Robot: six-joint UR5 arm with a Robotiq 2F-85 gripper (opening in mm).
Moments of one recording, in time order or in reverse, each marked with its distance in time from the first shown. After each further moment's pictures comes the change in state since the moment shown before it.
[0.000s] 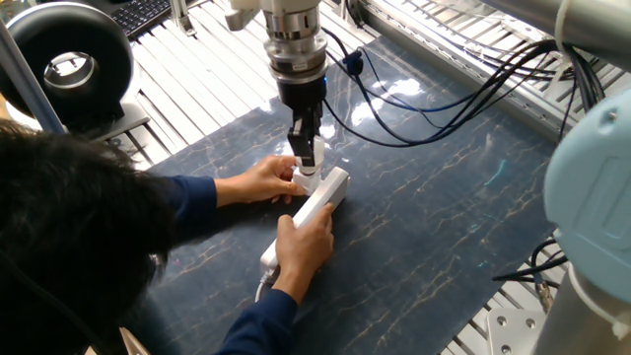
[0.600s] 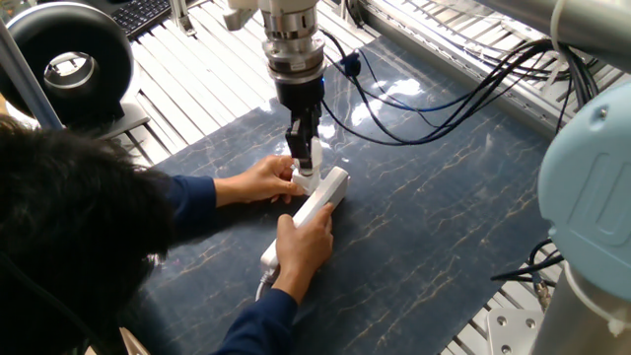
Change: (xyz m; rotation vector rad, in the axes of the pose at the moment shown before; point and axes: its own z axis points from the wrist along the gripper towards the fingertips) arm -0.005 -0.010 -0.003 0.021 -0.008 -0.058
